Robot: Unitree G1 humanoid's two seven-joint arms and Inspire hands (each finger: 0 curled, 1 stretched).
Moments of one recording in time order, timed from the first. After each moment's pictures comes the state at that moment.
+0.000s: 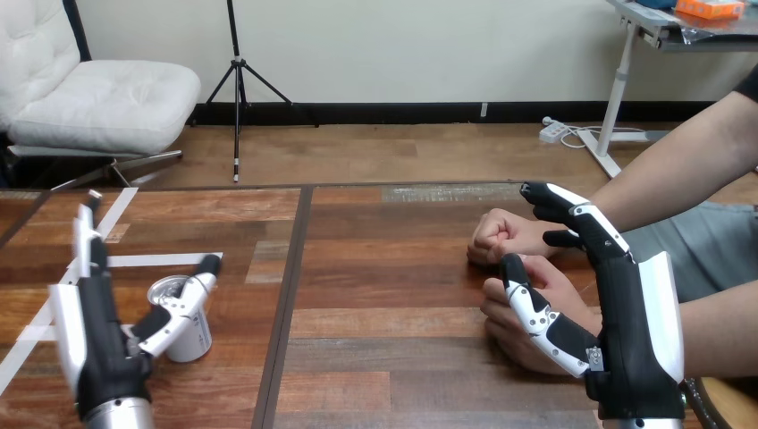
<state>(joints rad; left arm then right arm) 0.04 0.10 0.21 0.40 0.29 -0.55 0.36 0.30 -0.11 0.06 -0.15 -0.47 -0.49 -0.31</state>
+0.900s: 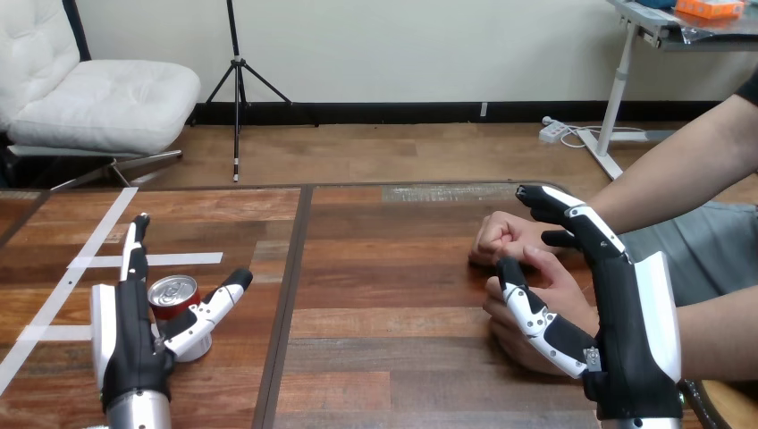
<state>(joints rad) -0.02 0.12 0.16 0.48 0.27 -0.44 0.29 0.30 -0.11 0.06 -0.15 -0.46 -0.48 -0.29</state>
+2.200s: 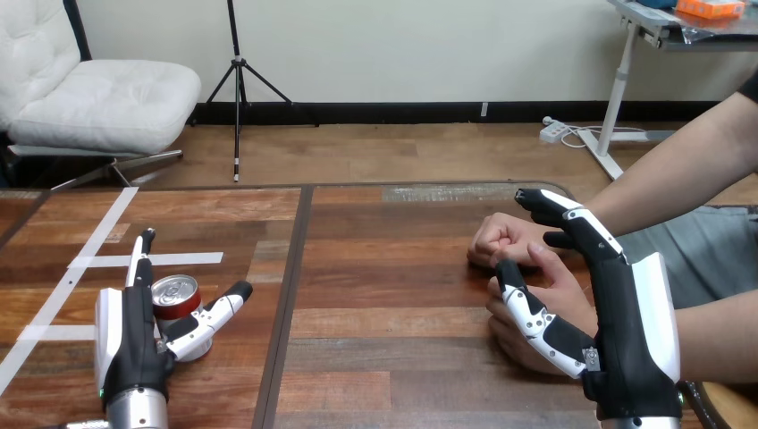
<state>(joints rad) -0.10 0.18 0.13 0.63 0.29 -0.40 0.32 0.30 -0.11 0.06 -0.15 -0.47 -0.45 -0.28</state>
